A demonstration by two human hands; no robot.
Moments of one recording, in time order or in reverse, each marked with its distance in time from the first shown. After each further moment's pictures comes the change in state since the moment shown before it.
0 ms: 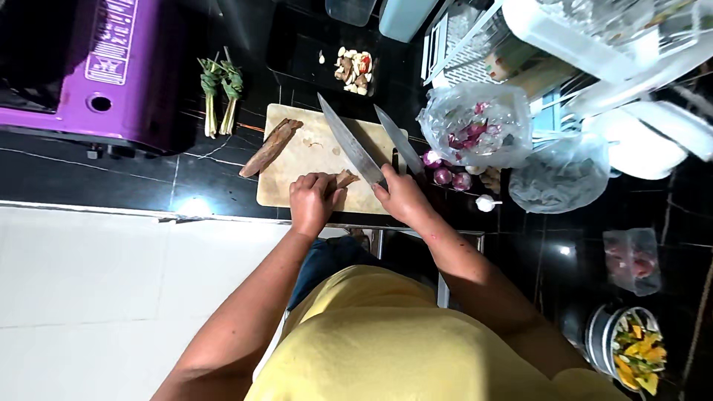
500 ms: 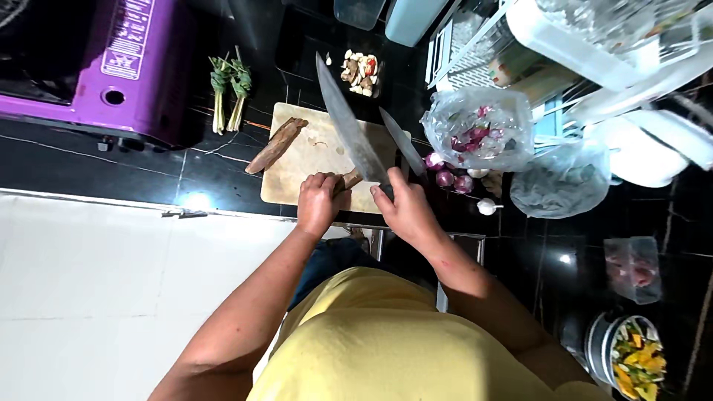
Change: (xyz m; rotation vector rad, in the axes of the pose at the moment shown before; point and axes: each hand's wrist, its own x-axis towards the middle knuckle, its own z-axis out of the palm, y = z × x) left_hand -0.001 0.007 -0.001 -0.032 -0.060 -0.010; right_hand -0.041 -0.023 -0.007 0.122 0.291 -0.228
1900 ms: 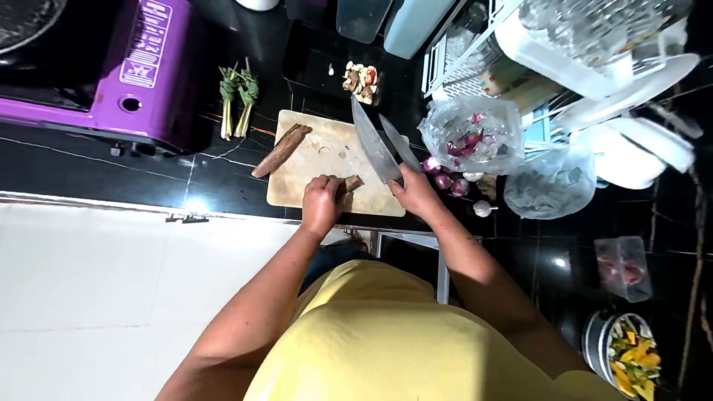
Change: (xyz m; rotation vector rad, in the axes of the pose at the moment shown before) left_hand 0.002 -0.006 0.003 -0.009 -0.006 0.018; right_hand 0.037 0.060 0.008 -0.052 -0.233 0.305
